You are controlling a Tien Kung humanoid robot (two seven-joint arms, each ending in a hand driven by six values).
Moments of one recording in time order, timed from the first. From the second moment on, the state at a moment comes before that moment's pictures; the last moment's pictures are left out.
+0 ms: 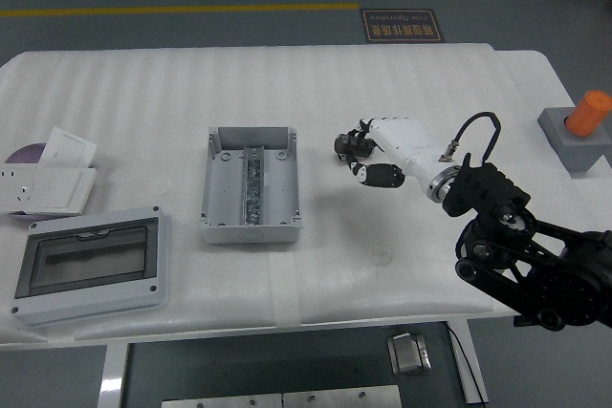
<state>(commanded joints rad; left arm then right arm) 0.02 0.22 -0.06 -0.21 0.41 -0.07 0.26 0.61 -0.39 0.55 1.42 -1.88 -0.20 -0.31</state>
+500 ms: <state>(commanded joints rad) 0.03 0.22 -0.04 -0.20 0.39 -0.08 0.26 0.67 -0.21 0.41 1.37 -1.80 -0.17 -0.32</state>
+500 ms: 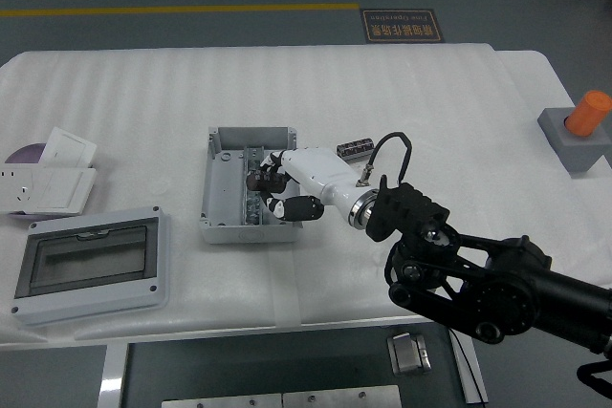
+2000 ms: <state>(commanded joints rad) 0.01 0.23 -0.01 -0.20 0.37 -0.08 0.26 0.98 -0.24 0.04 0.80 -1.70 -0.14 -0.21</state>
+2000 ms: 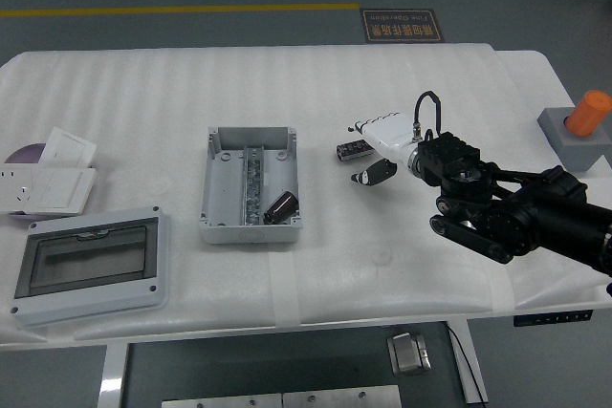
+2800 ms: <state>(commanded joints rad) 0.00 0.24 -0.03 -0.21 0.40 -0.08 0.26 0.99 -0.20 0.11 0.73 -1.72 -0.07 -0.17</state>
